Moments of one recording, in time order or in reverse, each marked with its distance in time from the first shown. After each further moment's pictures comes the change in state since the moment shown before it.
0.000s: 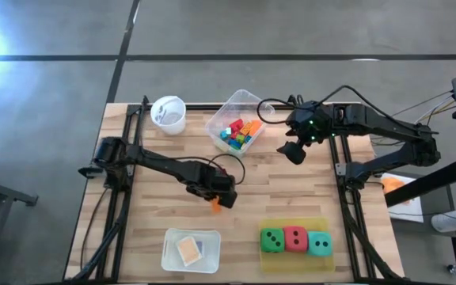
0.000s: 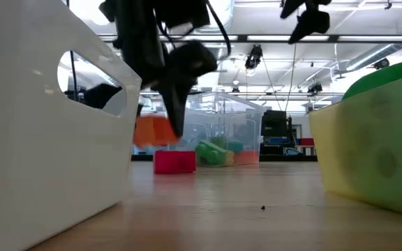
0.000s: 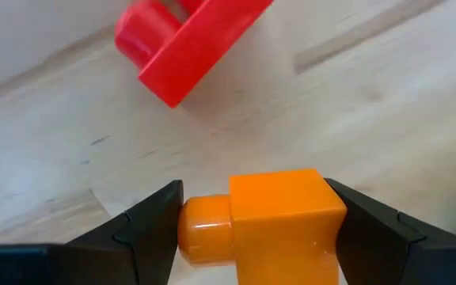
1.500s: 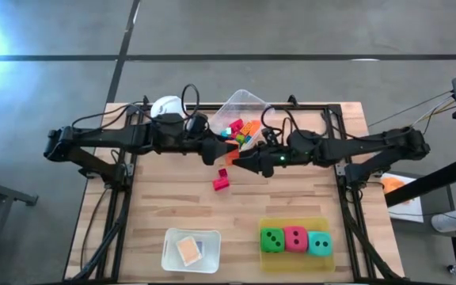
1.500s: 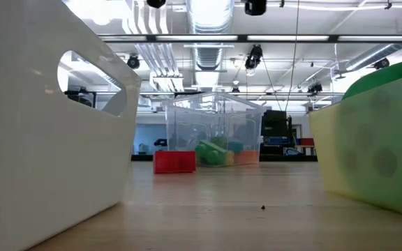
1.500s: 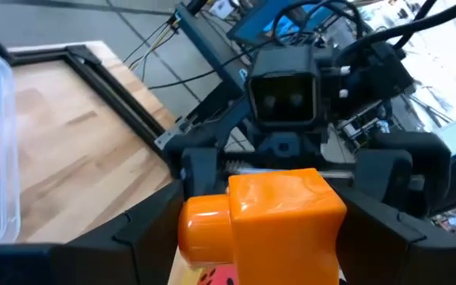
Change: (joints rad) left arm 0.143 -0.534 0.002 0.576 -0.126 0.481; right arm 0.273 0.128 -0.299 1.277 0.049 0.565
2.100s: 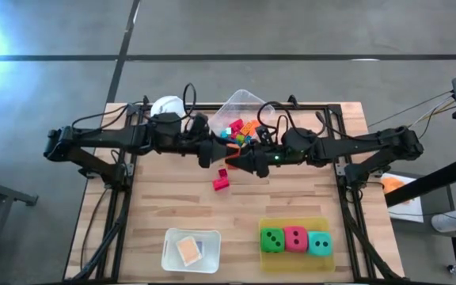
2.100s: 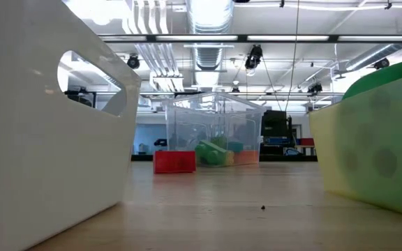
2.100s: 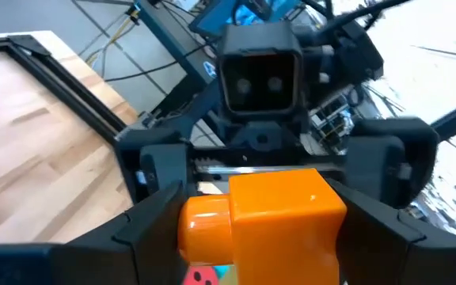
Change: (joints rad) left arm -0.006 0.000 0.000 0.068 0.092 0.000; right arm 0.001 0.081 0.106 0.044 -0.019 -0.028
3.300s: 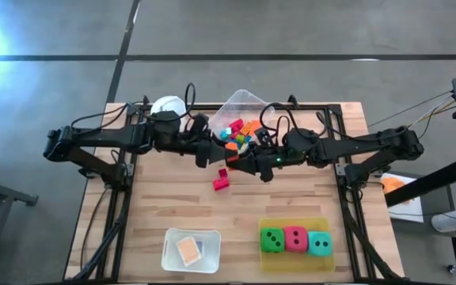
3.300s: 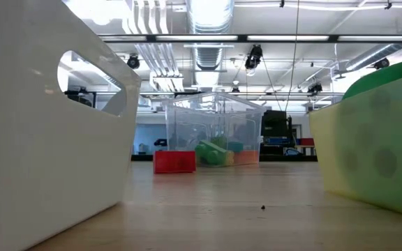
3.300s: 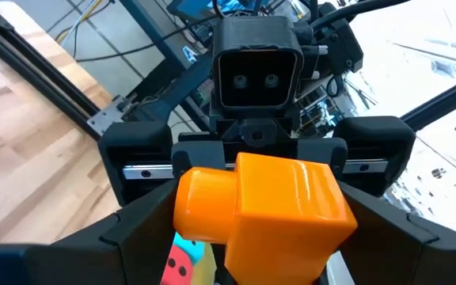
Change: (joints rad) left arm 0.000 -0.005 0.001 0.016 0.092 -0.053; right arm 0.001 -0.005 0.002 0.021 -0.073 -0.023
